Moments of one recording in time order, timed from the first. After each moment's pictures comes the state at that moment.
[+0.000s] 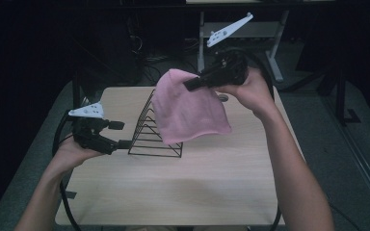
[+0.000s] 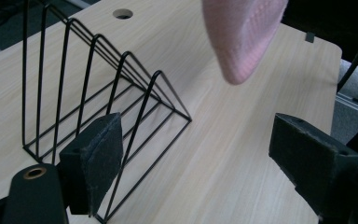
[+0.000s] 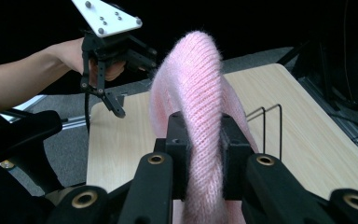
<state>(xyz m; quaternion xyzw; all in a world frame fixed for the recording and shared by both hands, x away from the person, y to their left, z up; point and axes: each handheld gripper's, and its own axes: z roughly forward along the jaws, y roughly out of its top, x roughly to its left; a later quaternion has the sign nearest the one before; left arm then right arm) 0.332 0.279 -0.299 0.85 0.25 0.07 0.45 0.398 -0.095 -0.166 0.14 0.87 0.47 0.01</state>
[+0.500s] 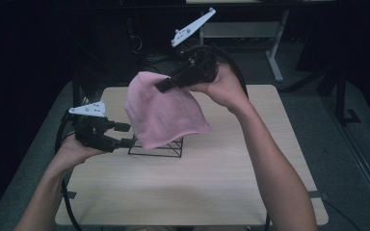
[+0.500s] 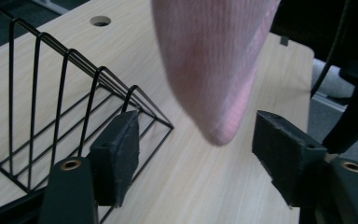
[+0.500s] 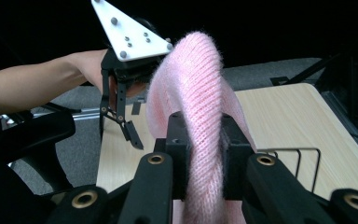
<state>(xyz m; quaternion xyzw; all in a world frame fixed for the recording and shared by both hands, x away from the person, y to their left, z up) 0.334 0.275 -0.294 0.85 0.23 0.03 0.46 0.397 -0.031 -0.155 0.08 0.88 0.46 0.00</state>
